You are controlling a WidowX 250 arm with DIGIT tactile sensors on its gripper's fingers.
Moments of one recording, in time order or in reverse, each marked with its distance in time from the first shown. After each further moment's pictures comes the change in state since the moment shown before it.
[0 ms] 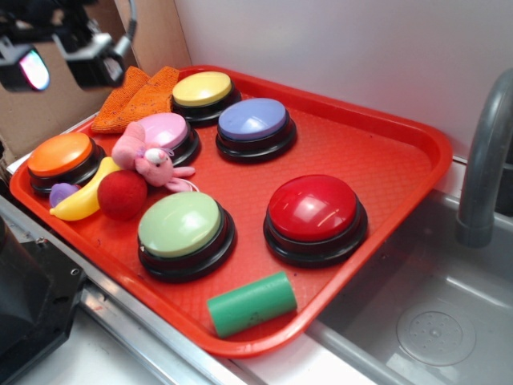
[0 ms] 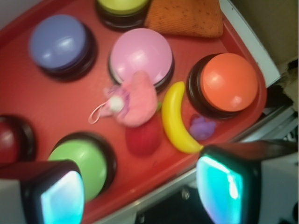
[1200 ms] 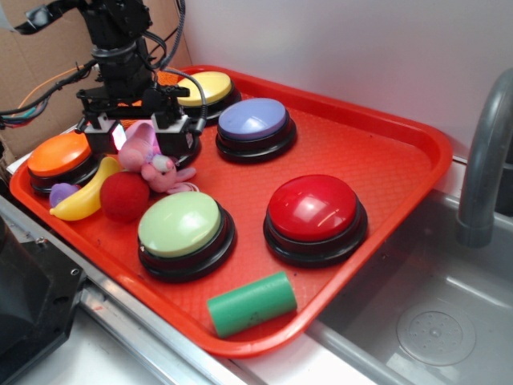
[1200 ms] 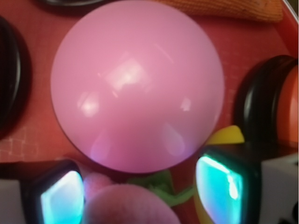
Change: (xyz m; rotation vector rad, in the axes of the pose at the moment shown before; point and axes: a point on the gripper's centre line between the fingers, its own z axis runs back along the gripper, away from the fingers) arm 0.048 -0.007 -0.097 0.069 0.068 0.068
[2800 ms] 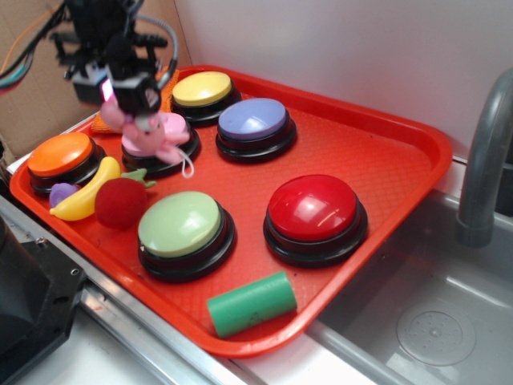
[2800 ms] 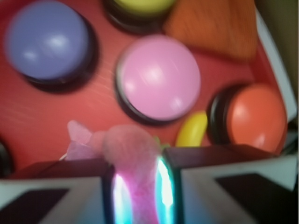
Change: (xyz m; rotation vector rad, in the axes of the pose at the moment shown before) arm -0.024 -0.017 0.085 0.030 -0.034 -0.278
